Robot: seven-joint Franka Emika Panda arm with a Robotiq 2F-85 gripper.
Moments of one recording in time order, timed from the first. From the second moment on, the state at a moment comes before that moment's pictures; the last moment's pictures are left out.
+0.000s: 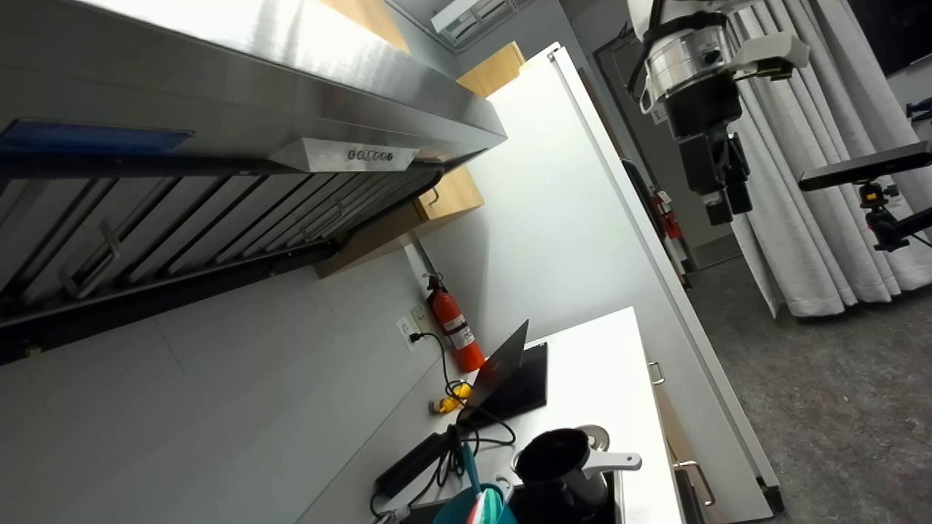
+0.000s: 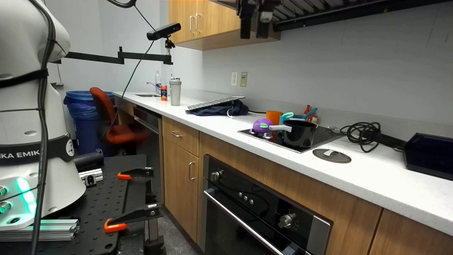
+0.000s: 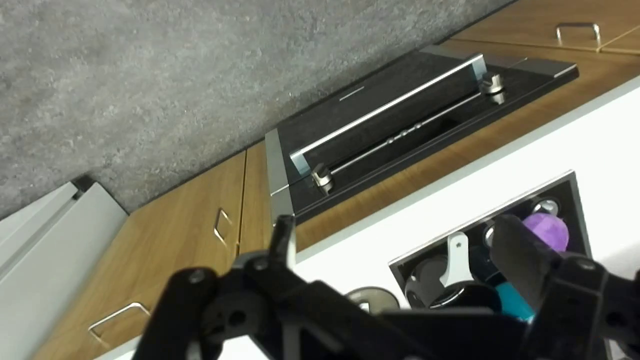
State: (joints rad) arm -0.10 -0.45 -0.21 -2.33 0.06 1.95 -0.18
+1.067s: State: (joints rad) arm -0.09 -0.17 -0.15 -2.23 0.06 2.34 -0.18
